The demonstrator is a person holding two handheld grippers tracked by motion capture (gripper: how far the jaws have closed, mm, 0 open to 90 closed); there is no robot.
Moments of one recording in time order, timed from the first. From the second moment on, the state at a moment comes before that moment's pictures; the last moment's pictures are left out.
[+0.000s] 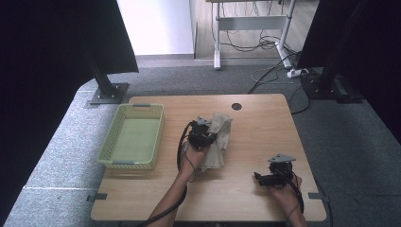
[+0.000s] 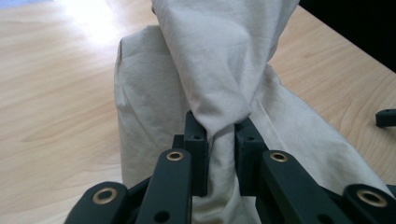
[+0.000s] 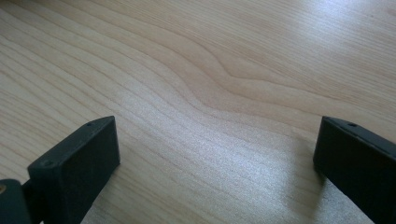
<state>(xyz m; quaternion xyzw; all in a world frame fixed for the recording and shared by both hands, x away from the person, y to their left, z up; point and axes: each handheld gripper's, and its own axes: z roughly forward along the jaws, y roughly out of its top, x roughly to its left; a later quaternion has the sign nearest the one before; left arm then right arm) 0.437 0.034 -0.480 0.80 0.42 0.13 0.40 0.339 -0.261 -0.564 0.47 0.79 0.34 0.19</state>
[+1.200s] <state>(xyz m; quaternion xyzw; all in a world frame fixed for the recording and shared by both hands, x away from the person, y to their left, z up) 0.446 -0.001 -0.525 0.82 0.39 0.16 0.39 0.339 -0.261 -0.564 0.47 0.79 0.34 0.19</state>
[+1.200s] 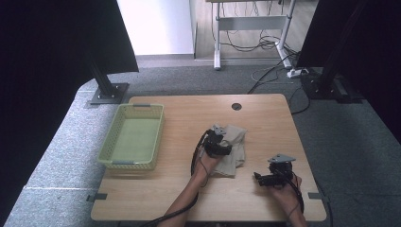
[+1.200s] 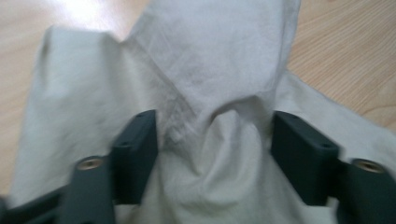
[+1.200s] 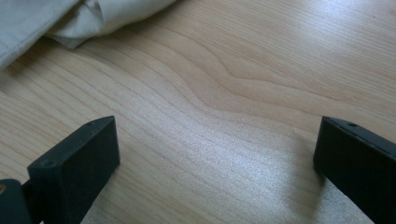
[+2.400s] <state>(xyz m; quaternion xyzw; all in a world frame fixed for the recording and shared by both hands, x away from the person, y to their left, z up) 0.411 0.048 -0.472 0.82 0.35 0.16 0.42 0.339 -0.261 -0.564 0.47 0.79 0.34 0.19</state>
